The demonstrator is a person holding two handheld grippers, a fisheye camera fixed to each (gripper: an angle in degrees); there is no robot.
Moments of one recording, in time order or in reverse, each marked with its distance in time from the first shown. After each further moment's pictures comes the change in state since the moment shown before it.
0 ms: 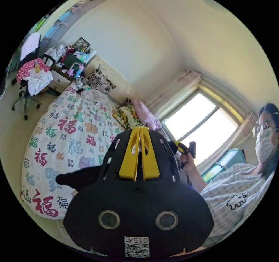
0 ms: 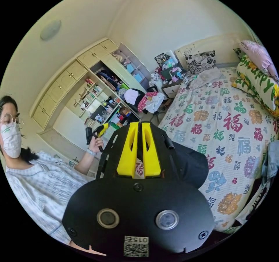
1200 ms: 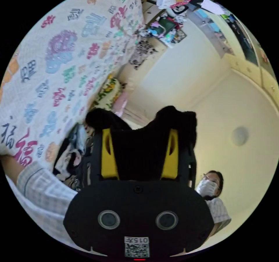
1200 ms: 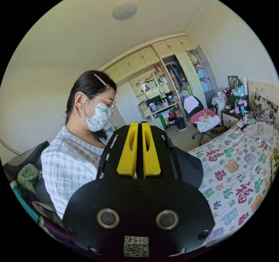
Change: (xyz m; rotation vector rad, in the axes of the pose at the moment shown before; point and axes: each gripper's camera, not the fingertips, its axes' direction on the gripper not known) left arm -0.261 0.027 0.089 0.133 0.709 -1.032; right arm 0.046 -0.055 -0.084 -0.139 -0.488 -0.526
